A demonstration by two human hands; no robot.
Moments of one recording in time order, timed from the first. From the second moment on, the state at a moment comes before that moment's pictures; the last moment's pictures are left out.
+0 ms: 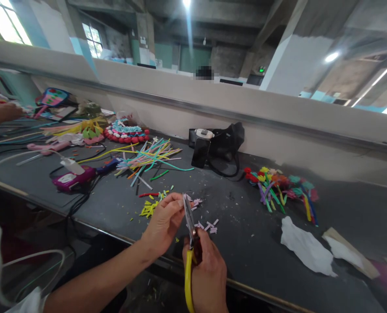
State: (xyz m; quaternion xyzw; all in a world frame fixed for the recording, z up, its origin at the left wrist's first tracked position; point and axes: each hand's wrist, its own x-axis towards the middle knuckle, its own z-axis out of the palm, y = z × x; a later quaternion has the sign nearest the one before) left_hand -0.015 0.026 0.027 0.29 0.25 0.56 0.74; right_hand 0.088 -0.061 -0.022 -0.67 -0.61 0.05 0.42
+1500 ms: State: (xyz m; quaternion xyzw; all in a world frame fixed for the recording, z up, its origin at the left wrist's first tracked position) left_hand -0.014 0.026 0.029 0.28 0.23 0.56 0.75; right_hand 0.088 -0.061 -0.015 -0.61 -0.65 0.05 0.45
